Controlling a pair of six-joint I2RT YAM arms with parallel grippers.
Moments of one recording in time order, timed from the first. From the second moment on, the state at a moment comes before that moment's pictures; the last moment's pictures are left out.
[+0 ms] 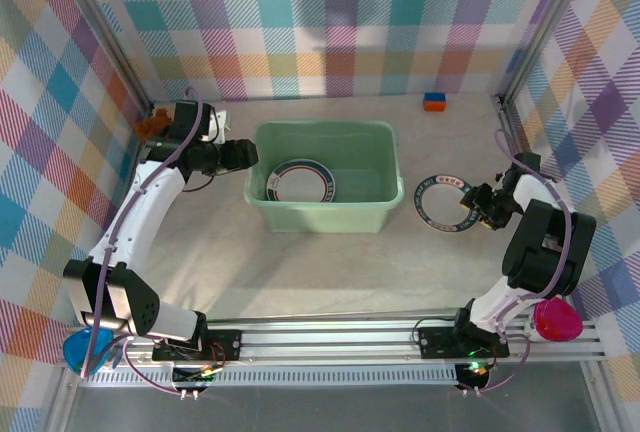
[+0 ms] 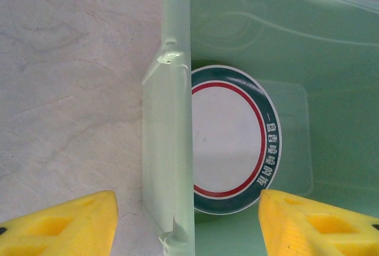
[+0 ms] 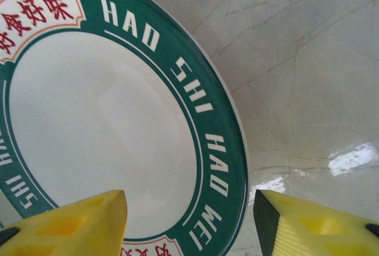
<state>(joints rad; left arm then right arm) -0.16 1.42 1.39 -0.87 0.25 -0.35 -0.38 1.65 1.02 -0.71 -0.30 0.27</state>
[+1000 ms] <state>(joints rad) -0.16 1.42 1.37 -0.86 0.24 -0.37 -0.40 1.72 0.97 -0.58 -0.37 0.28</state>
